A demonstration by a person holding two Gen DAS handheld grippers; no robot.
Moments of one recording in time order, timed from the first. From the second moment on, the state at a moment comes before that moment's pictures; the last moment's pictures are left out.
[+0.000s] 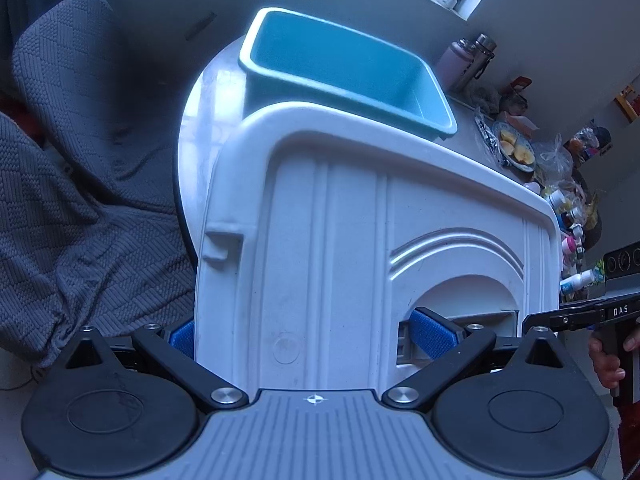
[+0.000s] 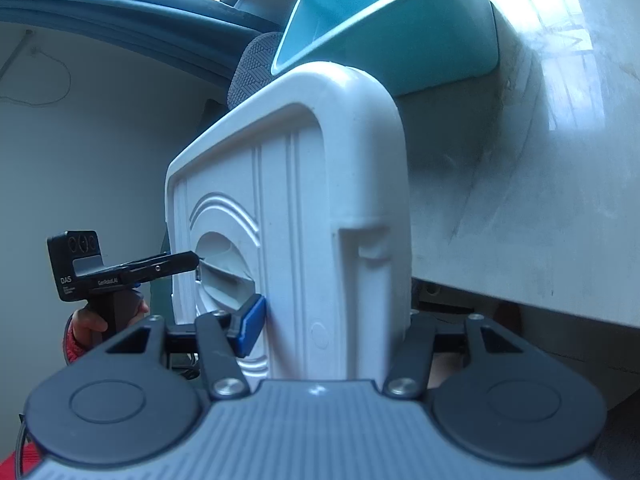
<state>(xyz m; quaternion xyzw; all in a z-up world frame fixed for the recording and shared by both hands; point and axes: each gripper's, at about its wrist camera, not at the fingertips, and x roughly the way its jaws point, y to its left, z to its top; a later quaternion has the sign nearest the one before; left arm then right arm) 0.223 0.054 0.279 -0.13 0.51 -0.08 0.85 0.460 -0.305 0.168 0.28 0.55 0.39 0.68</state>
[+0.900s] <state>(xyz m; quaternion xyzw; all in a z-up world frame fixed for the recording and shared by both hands) 0.354 0.110 0.320 -0.12 0.50 -0.10 0.85 0.496 -0.283 0.177 0.29 0.53 0.38 0.69</state>
